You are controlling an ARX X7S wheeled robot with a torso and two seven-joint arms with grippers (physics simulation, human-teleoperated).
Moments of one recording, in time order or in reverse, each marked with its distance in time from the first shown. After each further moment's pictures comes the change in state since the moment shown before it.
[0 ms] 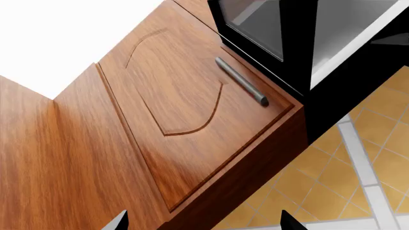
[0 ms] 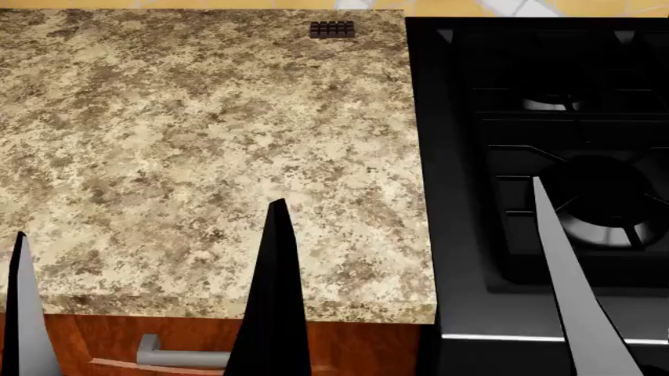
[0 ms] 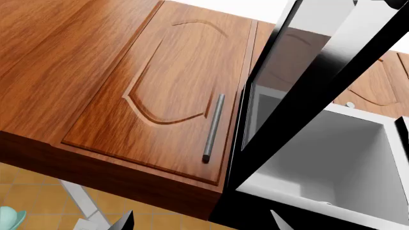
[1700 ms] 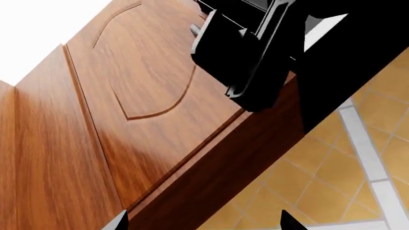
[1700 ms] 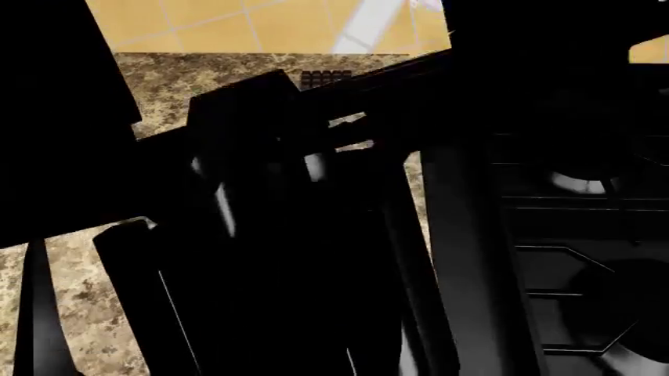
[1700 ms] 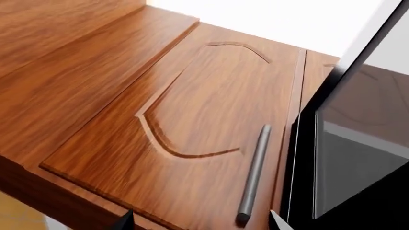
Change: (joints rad) left arm -0.030 0.000 0.051 0.000 0.036 -0.032 0.011; right arm 0.924 -0.001 -0.334 -0.001 -0.090 0.788 -0.096
